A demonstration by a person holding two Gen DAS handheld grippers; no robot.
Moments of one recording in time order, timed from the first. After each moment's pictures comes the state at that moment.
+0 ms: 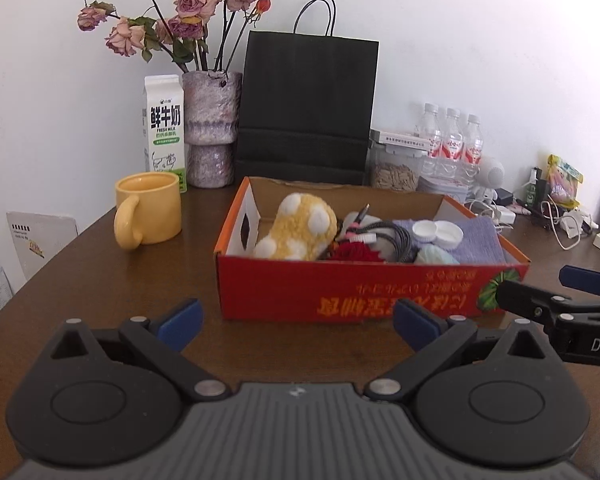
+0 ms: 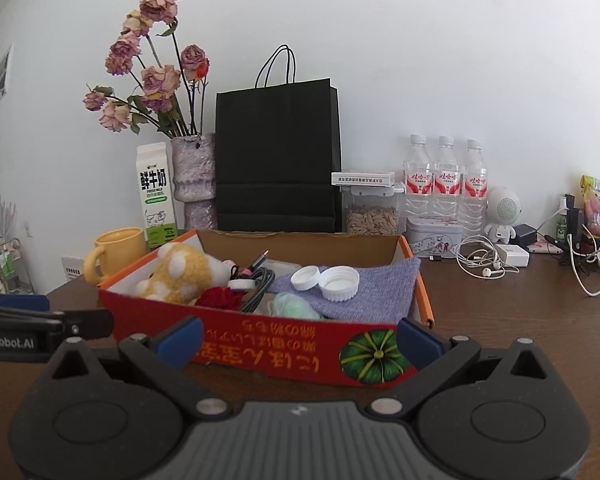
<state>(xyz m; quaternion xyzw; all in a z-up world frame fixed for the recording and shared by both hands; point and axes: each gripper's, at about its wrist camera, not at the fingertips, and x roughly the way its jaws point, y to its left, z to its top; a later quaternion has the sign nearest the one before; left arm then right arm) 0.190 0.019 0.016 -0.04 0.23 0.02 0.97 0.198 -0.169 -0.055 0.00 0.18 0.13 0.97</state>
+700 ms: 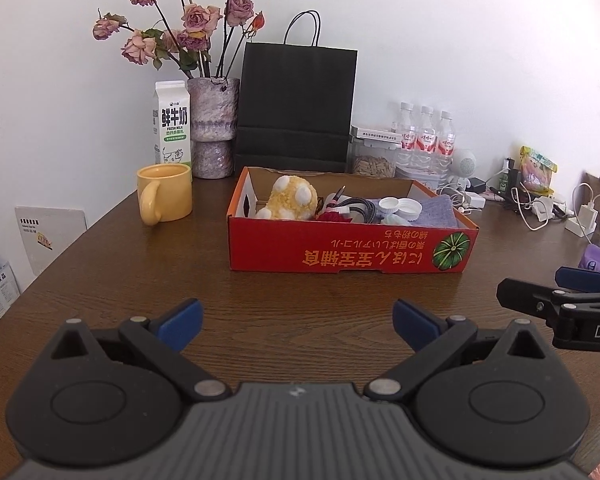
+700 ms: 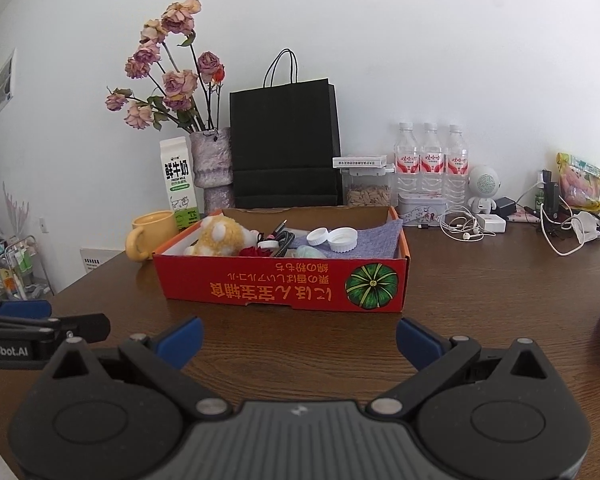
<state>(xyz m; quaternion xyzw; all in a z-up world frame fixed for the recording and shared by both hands) 0.104 0.010 0.030 -0.04 0.23 0.01 0.97 0.111 -0.182 -0.040 0.02 0.21 0.13 0.97</state>
